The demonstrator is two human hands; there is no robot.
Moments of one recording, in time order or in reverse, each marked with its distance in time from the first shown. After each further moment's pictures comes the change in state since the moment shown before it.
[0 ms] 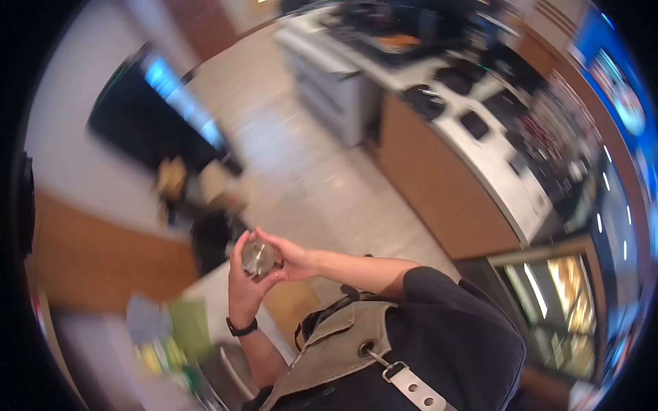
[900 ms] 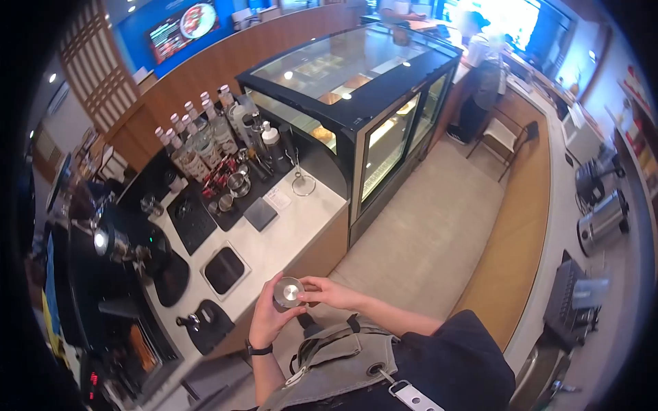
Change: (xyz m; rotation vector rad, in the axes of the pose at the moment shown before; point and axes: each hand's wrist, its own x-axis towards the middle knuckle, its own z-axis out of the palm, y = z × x) left_hand 0.357 0.204 0.504 -0.256 -1.751 0.814; right_hand -0.351 -0.140 -0.141 0.054 1.505 -1.379
